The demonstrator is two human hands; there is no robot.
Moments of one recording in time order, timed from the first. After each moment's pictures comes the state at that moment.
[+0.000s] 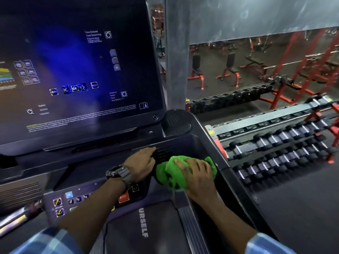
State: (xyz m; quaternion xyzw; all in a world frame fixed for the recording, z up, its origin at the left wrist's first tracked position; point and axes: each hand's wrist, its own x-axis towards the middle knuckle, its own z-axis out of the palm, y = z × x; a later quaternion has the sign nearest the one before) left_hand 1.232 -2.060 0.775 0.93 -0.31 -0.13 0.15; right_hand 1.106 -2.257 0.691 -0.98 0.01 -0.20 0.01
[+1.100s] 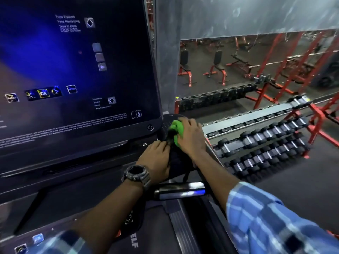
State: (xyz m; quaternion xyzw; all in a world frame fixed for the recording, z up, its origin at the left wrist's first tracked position) left_hand 1.287 -2.133 0.761 0.90 -0.44 0.03 0.05; right_hand 1.299 -2.310 0.740 -0.97 0.16 -0.18 0.10
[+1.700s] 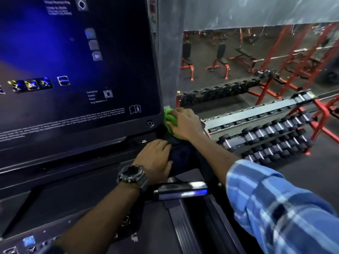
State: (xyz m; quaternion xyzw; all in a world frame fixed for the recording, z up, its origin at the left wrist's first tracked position) left_hand 1.290 -2.131 0.757 0.88 -0.46 0.06 0.08; right_hand 1.328 -2.315 0.766 -0.98 0.05 -0.14 0.11
